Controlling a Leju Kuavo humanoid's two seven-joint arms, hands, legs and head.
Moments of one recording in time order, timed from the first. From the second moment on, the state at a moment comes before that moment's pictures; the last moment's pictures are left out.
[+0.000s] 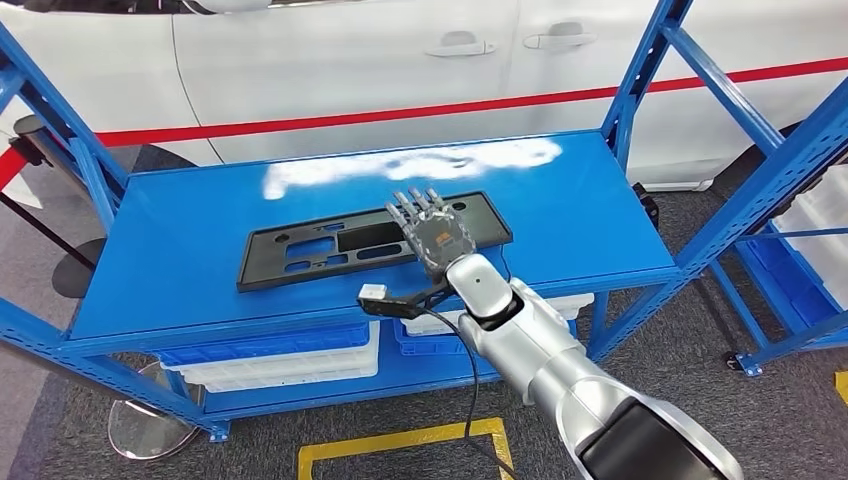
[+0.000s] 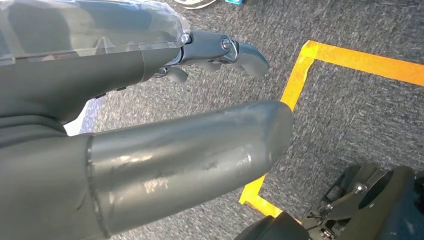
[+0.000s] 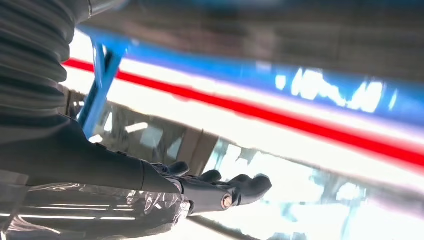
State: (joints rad) left arm -0.15 -0.07 -1.03 -0.16 0.04 0.34 -0.06; right arm -0.92 0.29 0.77 -0.57 1.36 -0.39 0.08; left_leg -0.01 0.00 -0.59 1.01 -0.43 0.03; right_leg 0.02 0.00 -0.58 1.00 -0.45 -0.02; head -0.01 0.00
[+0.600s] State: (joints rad) left arm -0.14 -0.08 -1.02 -0.16 0.04 0.34 -0.06; right arm -0.91 0.30 0.79 -0.60 1.35 -0.38 0.08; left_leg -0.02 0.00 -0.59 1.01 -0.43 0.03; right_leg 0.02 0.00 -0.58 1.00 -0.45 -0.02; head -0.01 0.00
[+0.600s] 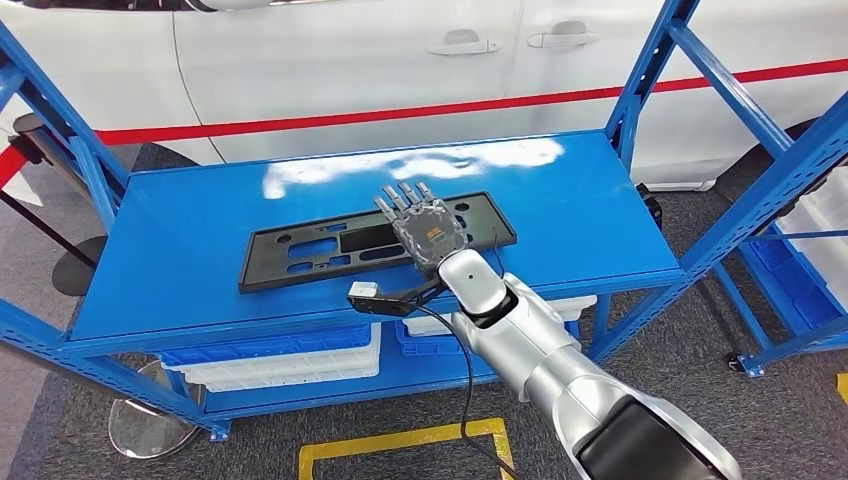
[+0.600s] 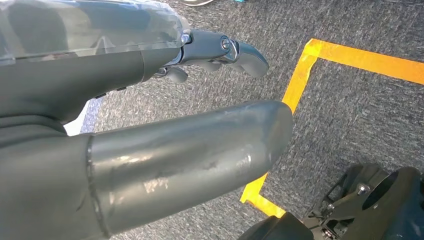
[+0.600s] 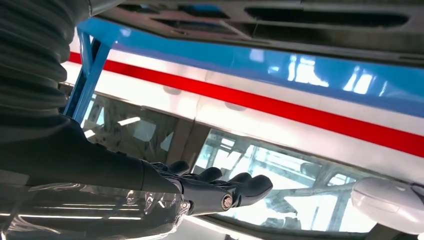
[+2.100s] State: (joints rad) left arm -0.13 -0.08 -1.01 -0.16 0.06 0.30 -0.08; right arm -0.83 0.30 0.79 -0.47 1.32 -0.49 0.07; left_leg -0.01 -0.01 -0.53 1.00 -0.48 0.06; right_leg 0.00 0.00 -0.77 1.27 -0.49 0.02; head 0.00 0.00
